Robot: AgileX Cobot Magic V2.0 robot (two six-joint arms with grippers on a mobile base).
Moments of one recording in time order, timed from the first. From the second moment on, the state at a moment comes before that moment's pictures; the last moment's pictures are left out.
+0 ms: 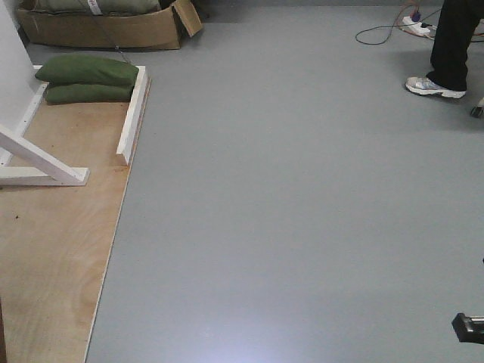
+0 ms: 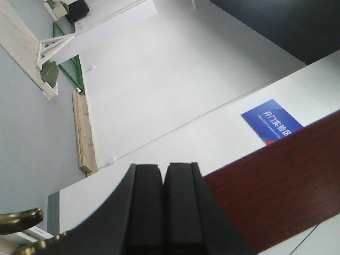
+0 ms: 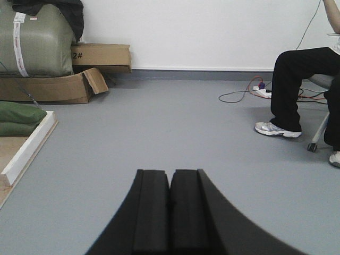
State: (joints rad) left arm 1.09 1.21 -1.29 -1.13 -0.01 -0.05; right arm -0.02 -0.01 0.03 0.02 0.25 -0.05
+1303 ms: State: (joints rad) left arm 1.01 1.08 -1.31 -1.09 0.58 -0.05; right arm -0.02 -0.01 0.03 0.02 0.25 -0.05
